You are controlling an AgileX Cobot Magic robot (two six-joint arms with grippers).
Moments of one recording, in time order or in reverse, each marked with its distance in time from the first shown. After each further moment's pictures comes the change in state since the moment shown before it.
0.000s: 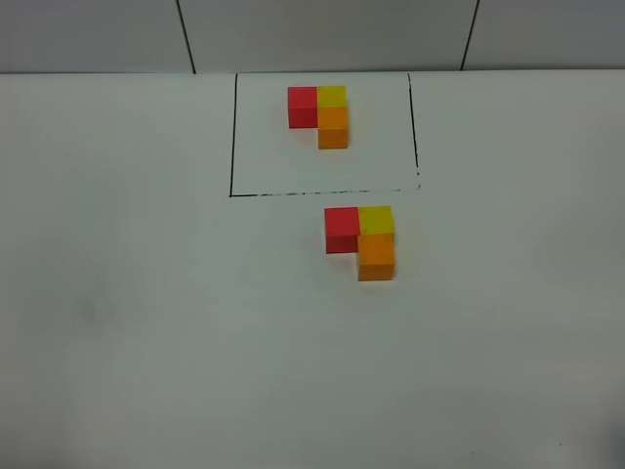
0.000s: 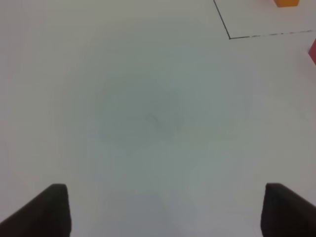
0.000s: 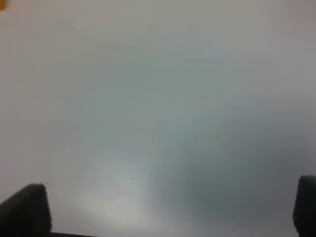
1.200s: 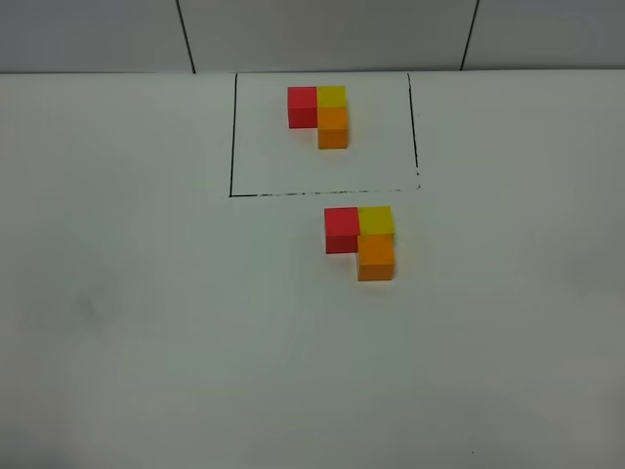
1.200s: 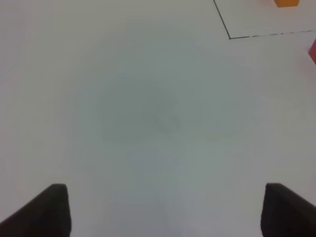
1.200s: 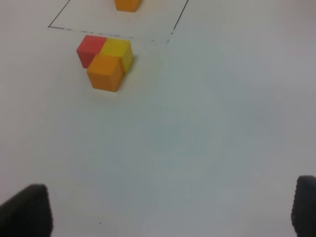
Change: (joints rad) left arm 0.000 0.000 0.000 0.000 0.000 0.000; right arm 0.220 -0.464 0.023 -0.006 0.015 -0.001
